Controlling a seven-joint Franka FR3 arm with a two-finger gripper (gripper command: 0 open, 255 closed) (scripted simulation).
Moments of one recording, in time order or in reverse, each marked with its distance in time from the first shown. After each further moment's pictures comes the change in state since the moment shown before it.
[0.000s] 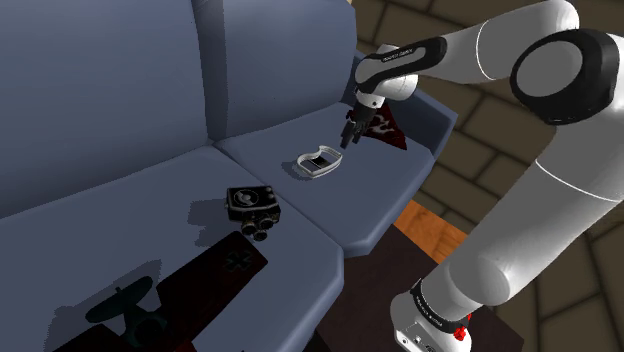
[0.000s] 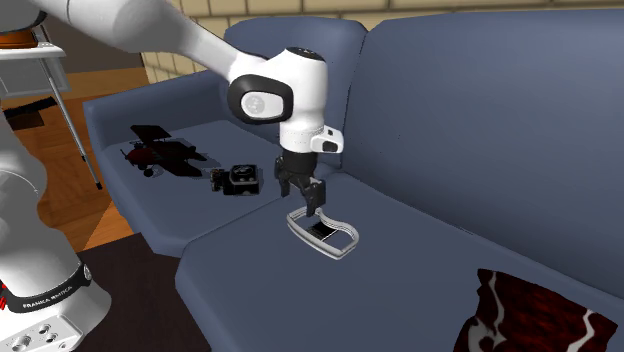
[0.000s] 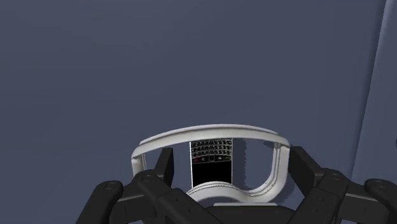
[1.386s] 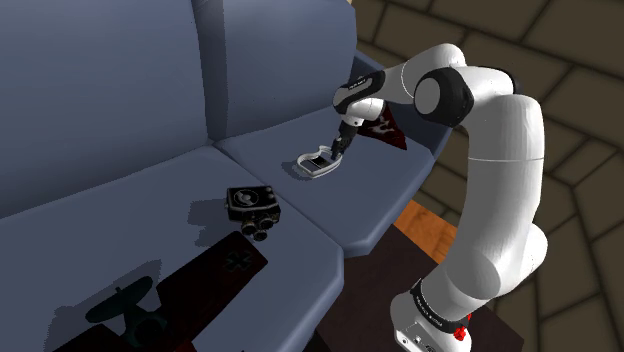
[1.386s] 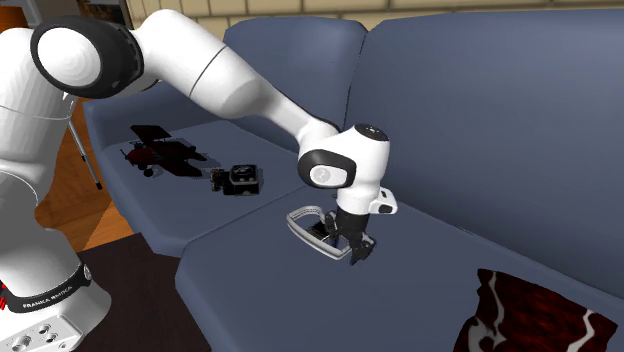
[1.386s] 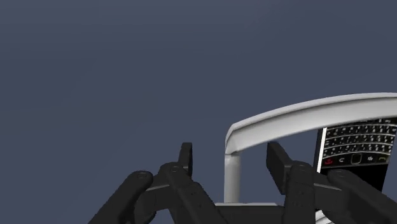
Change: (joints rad) arm -0.123 0.525 0.023 0.400 0.140 0.071 -0.183
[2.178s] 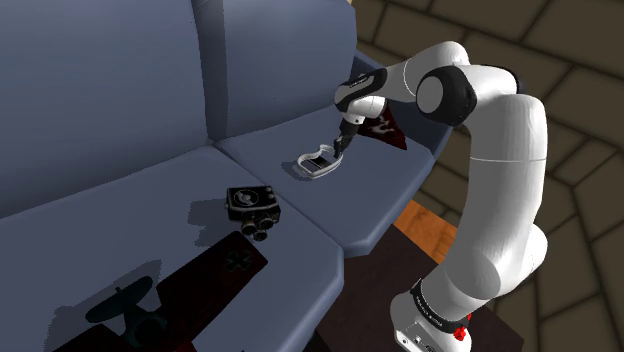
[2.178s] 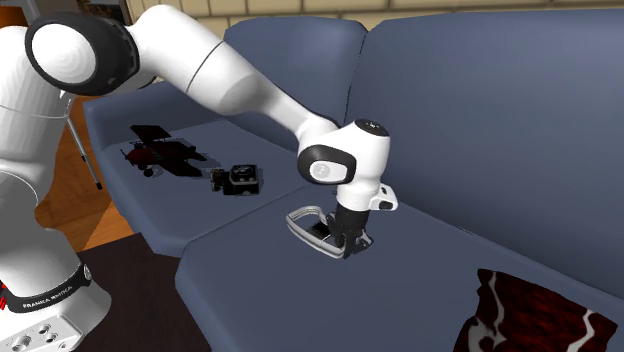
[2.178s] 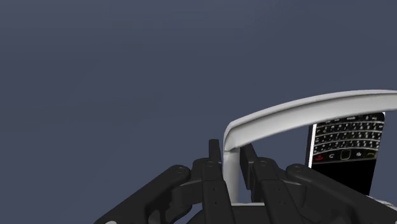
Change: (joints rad) arm 0.003 -0.017 -0.004 -0.002 -0.005 -0.016 0.003
